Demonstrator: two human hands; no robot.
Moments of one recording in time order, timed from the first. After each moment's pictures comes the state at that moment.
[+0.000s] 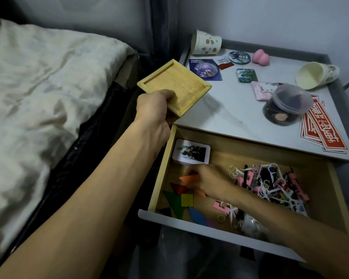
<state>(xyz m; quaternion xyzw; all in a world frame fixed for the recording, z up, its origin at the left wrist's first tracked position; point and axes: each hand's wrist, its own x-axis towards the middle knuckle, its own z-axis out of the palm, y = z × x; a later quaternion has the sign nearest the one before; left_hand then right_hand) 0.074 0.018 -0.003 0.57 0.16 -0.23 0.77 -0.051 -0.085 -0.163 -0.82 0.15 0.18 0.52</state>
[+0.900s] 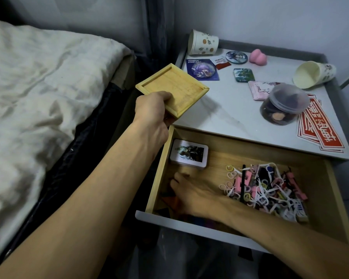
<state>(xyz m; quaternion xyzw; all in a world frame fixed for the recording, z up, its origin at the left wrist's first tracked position) 0.072 0.014 -0.006 0.57 0.17 -0.23 0.77 -0.060 -0.049 -0.160 -0.98 -0.12 0.14 0.12</state>
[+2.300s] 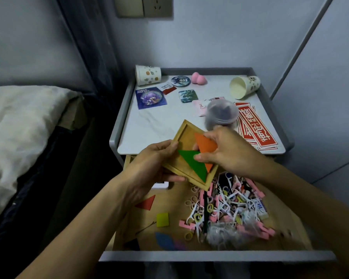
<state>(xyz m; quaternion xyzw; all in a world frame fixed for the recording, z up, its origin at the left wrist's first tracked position) -0.002 -0.022 -0.010 0.60 -0.13 -0.50 0.61 -0.111 -0.180 0.005 -0.88 0.19 -0.02 0.43</state>
